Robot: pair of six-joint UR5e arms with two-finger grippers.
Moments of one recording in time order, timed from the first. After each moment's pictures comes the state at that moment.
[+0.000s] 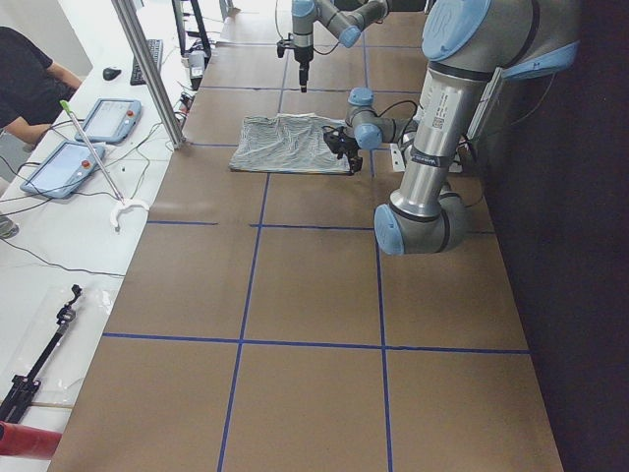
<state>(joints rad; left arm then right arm) -0.30 -2.05 -1.83 -1.67 -1.66 -1.88 0.73 -1.02 1.82 -1.68 2.07 1.06</state>
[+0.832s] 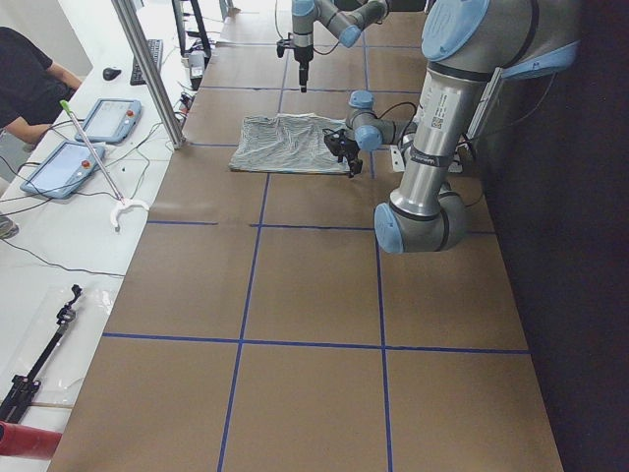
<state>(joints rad) -0.29 -2.06 -1.80 -1.67 -1.65 -1.88 0.73 -1.01 1.82 -1.69 2.07 1.06</state>
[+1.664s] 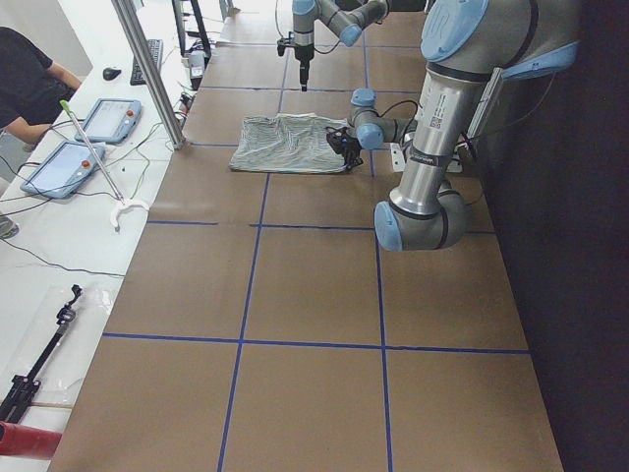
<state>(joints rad) -0.28 -2.07 -1.80 -1.67 -1.65 -1.90 0.73 -1.02 1.83 -1.69 2.08 1.06</state>
